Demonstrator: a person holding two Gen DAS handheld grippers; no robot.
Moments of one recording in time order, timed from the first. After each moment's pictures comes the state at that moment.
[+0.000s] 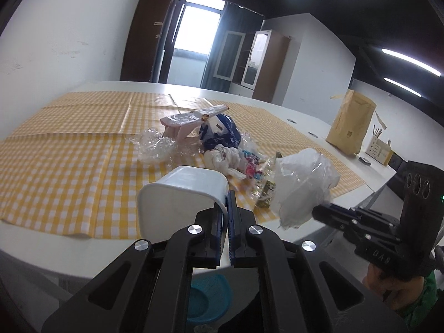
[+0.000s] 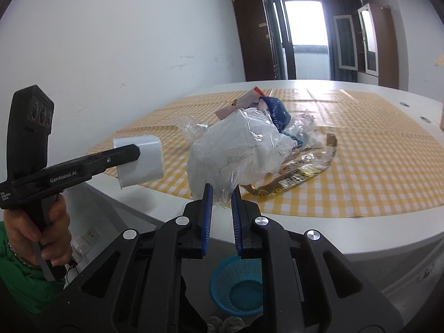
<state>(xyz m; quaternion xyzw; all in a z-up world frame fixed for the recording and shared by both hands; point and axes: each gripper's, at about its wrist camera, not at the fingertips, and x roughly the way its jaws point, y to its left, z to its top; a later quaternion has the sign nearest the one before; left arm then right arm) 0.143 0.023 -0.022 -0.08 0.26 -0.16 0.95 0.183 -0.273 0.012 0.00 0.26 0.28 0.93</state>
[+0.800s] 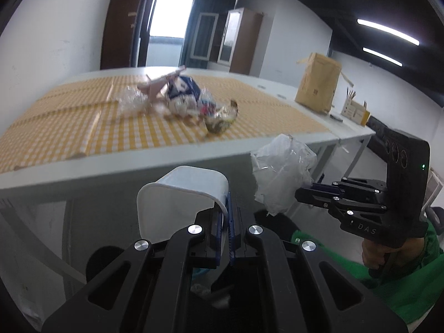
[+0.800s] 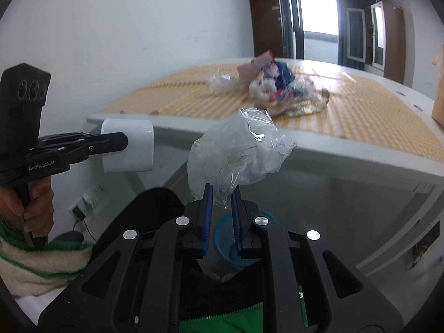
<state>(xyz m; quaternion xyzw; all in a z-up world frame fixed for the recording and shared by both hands) 0.027 -0.001 -0.059 -0.03 0.31 -0.21 0.93 0.072 -0.292 -0.024 -0.05 0.32 0.29 0.90</state>
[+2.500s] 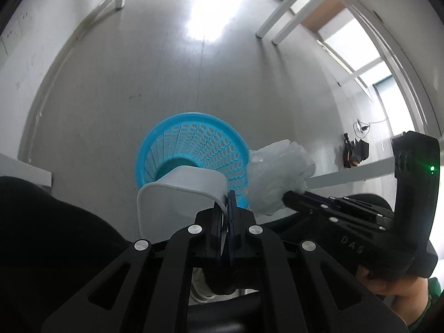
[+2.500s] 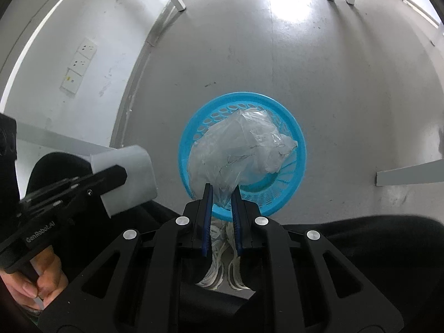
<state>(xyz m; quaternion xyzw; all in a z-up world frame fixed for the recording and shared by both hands) 0.221 0.012 -0.336 -0.19 0.59 -0.10 0.78 0.280 -0.220 -0.322 0.02 0.64 0.18 0.74</state>
